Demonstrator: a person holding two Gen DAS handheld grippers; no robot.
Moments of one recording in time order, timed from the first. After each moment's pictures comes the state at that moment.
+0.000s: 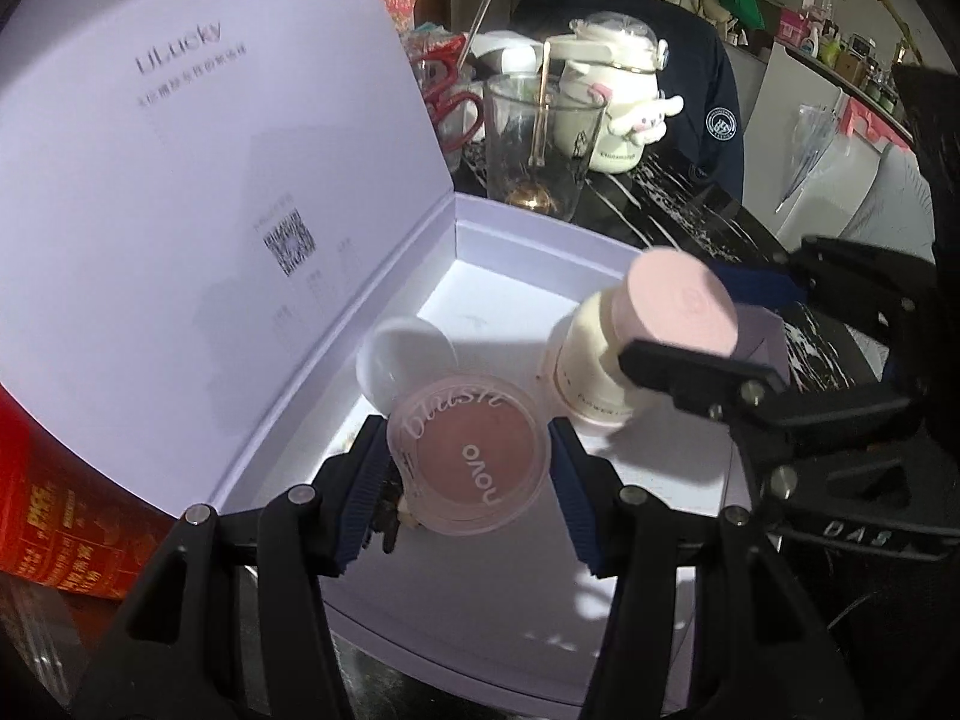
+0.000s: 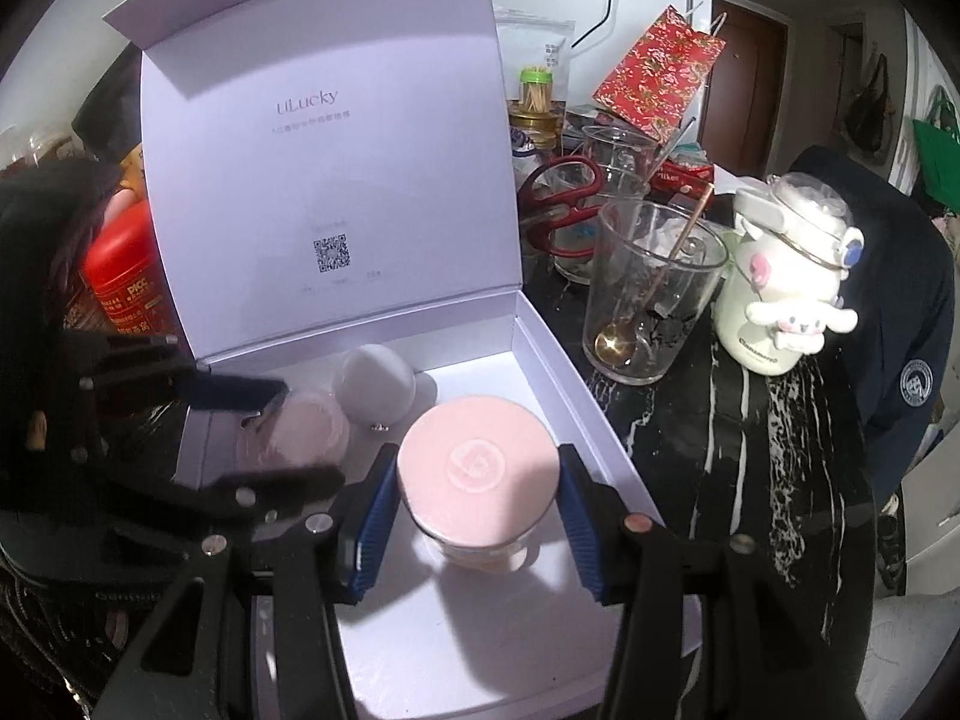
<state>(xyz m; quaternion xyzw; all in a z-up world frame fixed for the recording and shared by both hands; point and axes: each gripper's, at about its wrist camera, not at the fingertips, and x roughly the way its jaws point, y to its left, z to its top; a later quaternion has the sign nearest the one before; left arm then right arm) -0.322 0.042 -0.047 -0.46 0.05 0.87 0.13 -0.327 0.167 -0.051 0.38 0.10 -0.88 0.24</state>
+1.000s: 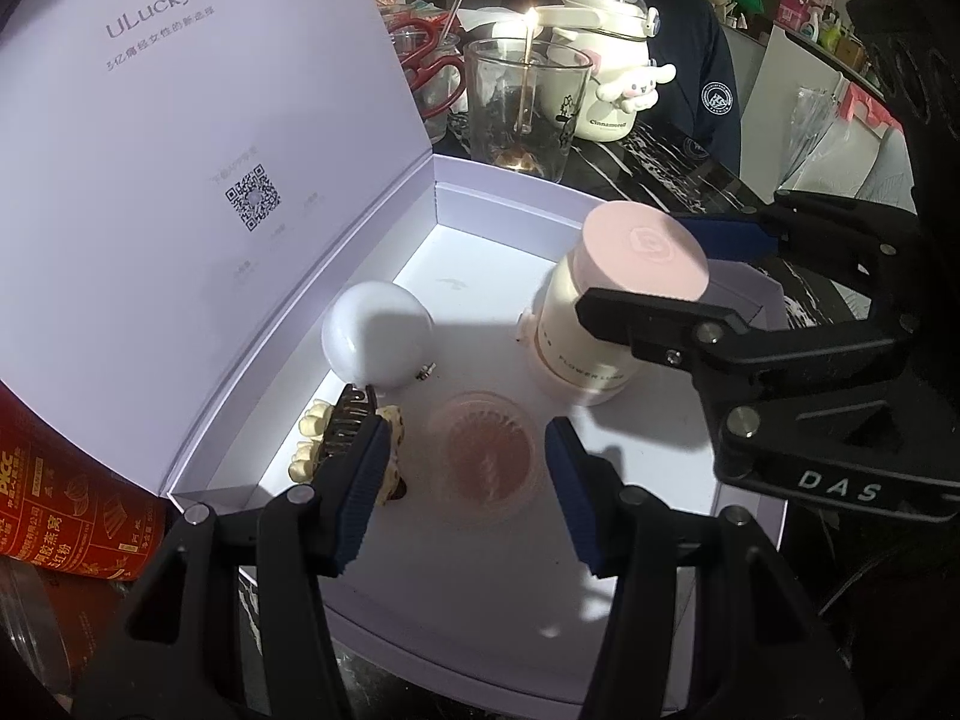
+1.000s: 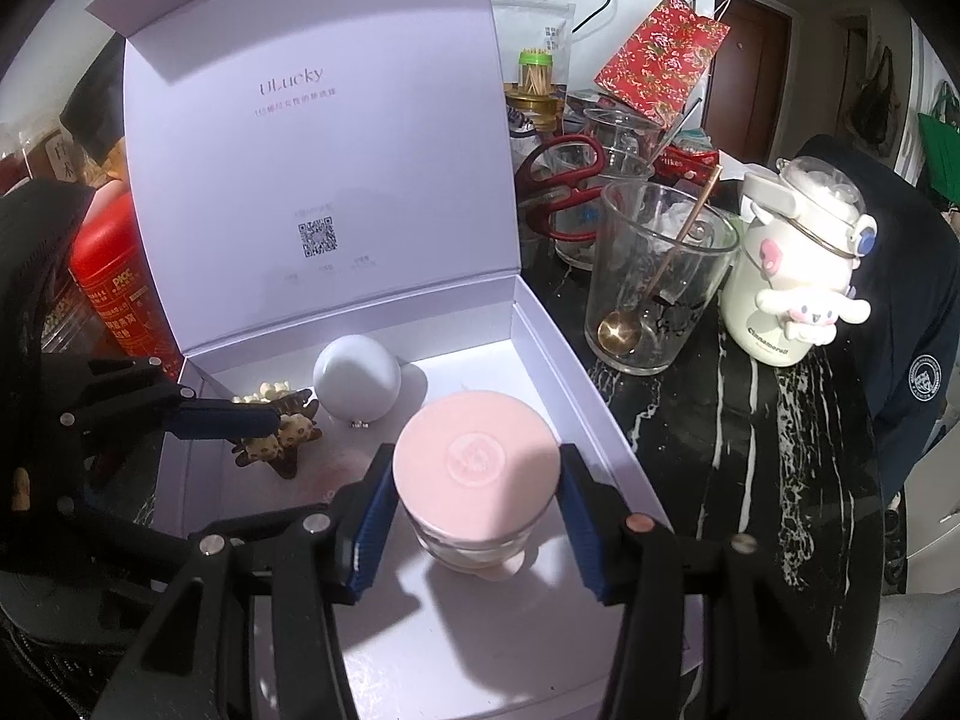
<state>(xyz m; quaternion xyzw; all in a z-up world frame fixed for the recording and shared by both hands) -0.316 0.052 -0.059 -0.48 0.06 0.86 0.13 -0.337 0.166 -0.061 0.40 0.10 -0.88 0.24</state>
